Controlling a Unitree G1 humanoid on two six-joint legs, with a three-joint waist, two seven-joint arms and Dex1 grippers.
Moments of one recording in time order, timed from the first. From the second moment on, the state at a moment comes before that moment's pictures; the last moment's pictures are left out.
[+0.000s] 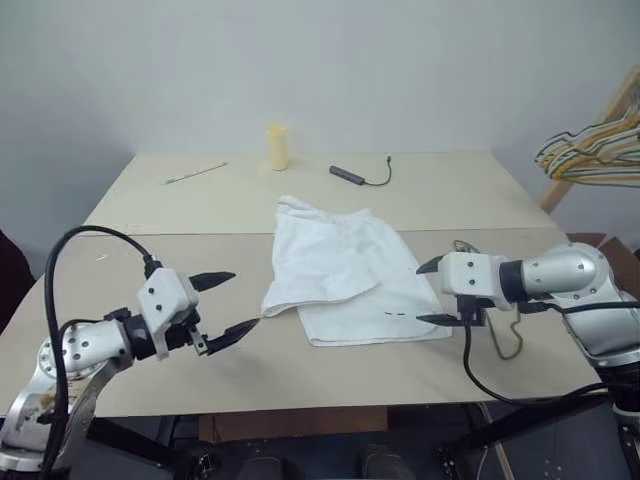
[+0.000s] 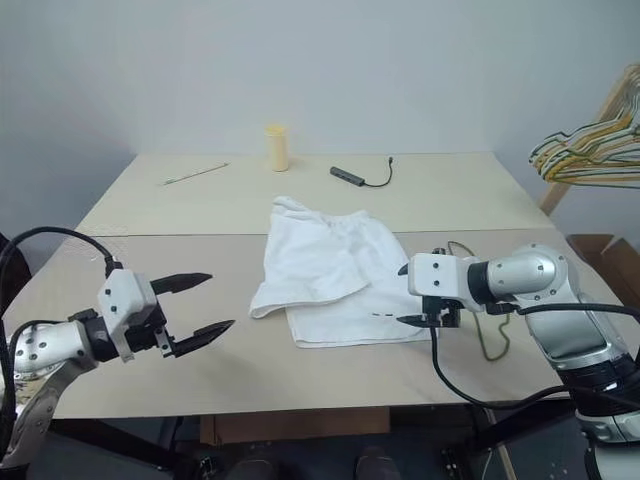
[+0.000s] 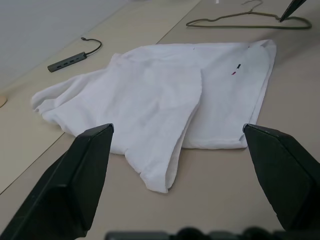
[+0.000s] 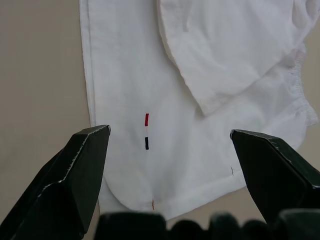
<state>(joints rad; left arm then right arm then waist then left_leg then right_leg) 0.09 0.77 0.23 -0.51 -0.47 0.35 -0.88 -0.40 -0.96 0.15 -0.22 0.05 0.23 1.21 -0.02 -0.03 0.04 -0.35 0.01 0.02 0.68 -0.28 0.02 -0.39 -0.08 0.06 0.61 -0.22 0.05</state>
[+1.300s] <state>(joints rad) -0.42 0.62 -0.44 -0.10 -0.17 0.48 -1.01 -0.36 -0.92 0.18 -0.33 0.00 0.36 1.07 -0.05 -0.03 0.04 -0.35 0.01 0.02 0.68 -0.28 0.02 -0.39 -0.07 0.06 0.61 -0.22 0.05</state>
